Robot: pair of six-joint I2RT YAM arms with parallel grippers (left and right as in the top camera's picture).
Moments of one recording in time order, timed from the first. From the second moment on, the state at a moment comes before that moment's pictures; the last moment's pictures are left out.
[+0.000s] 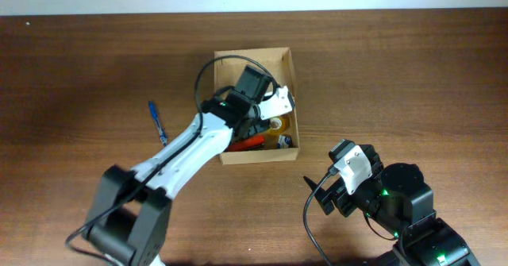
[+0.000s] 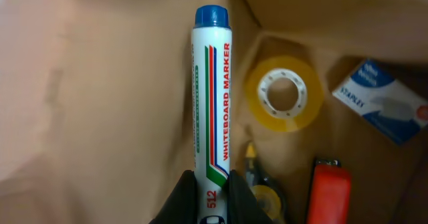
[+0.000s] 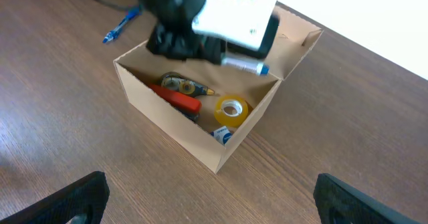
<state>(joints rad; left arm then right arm) -0.58 1.82 1.29 -0.48 -0.06 0.72 0.44 0.61 0.68 -0.62 -0.18 -0.22</state>
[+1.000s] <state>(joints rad) -0.58 1.90 1.29 -0.59 -0.06 0.92 0.44 0.61 0.68 -0.62 -0.18 -0.22</state>
